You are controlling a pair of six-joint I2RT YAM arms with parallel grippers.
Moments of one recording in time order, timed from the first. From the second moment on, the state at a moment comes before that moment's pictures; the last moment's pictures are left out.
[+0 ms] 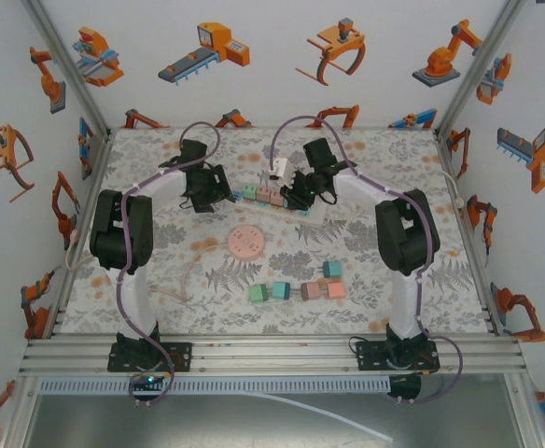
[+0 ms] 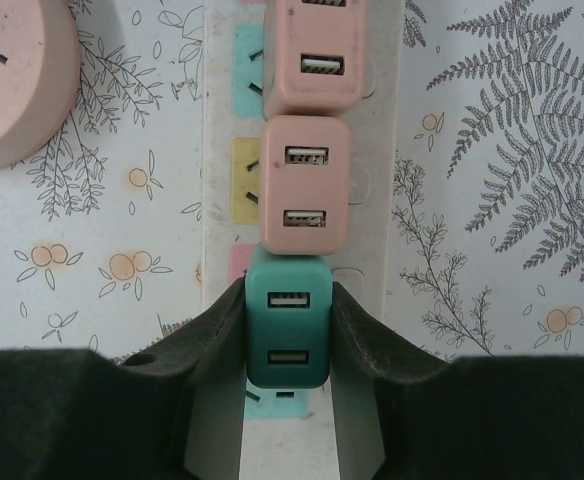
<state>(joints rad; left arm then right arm) -0.30 2.02 1.43 -0.45 0.15 -0.56 0.45 2.05 1.52 -0.45 -0.53 -0.80</state>
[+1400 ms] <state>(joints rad) -0.37 2.05 1.46 -0.40 0.10 -0.57 0.46 2.05 1.60 -0.57 -0.51 -0.73</state>
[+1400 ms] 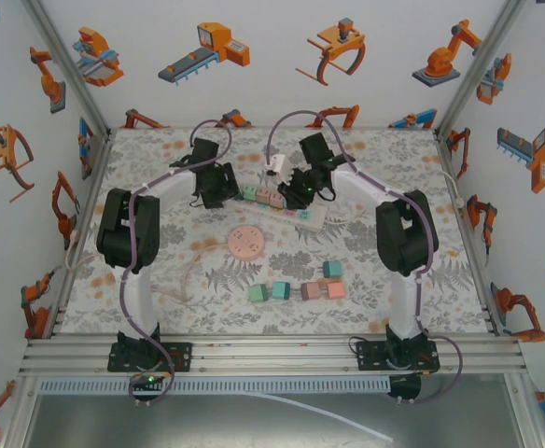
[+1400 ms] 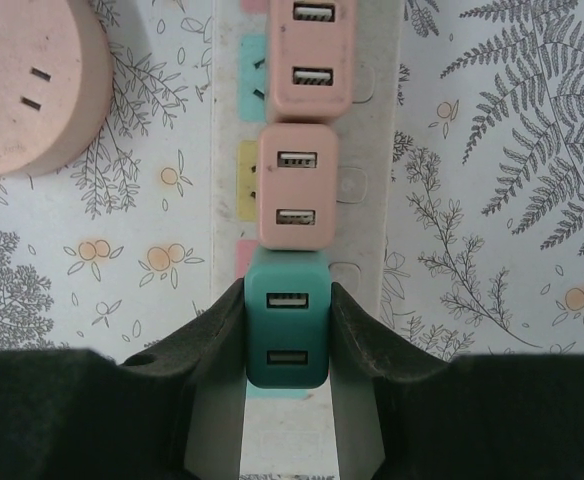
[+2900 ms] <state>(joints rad) -0.40 1.59 1.27 -0.33 0.89 0.04 0.46 1.06 0.62 0.23 -0.30 0.54</state>
